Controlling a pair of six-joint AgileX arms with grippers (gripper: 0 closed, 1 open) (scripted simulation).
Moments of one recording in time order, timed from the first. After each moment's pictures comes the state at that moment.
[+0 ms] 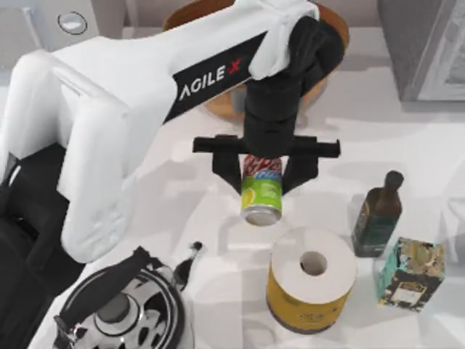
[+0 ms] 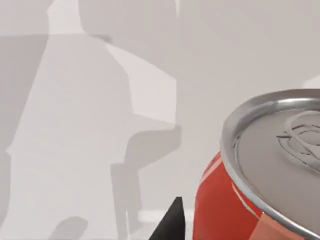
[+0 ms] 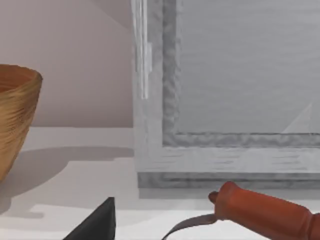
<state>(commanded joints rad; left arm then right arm) -0.74 2.47 2.22 -1.39 0.02 -0.67 0.00 0.00 0.00 0.00 0.00 0.00</state>
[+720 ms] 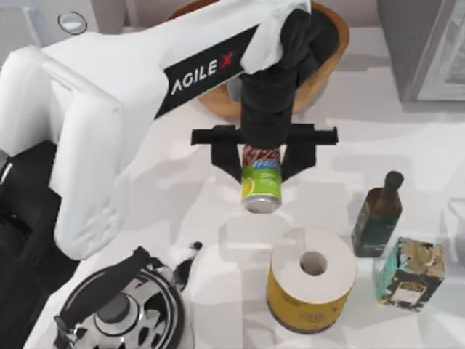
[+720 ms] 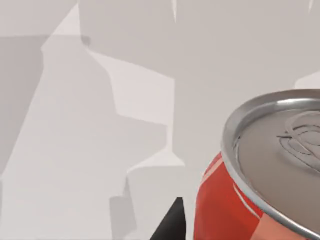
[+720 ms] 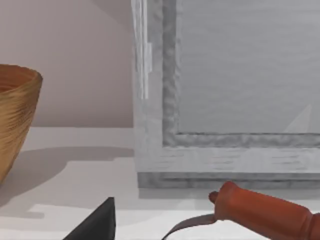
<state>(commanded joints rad) -0.71 2.45 2.22 -1.34 0.01 -0.68 0.00 0.00 0.00 0.00 0.00 0.00</state>
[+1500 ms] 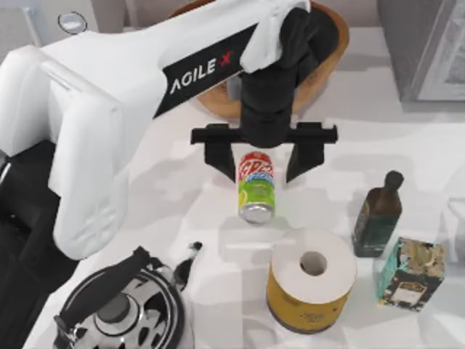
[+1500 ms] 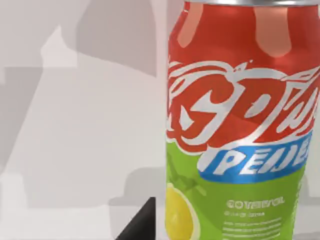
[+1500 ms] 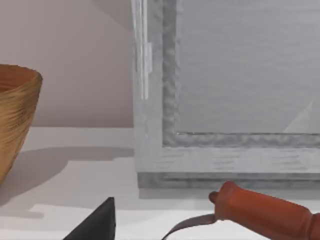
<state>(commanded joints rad) -0.71 2.45 2.22 -1.34 0.01 -0.68 0.00 0.00 0.00 0.00 0.00 0.00</state>
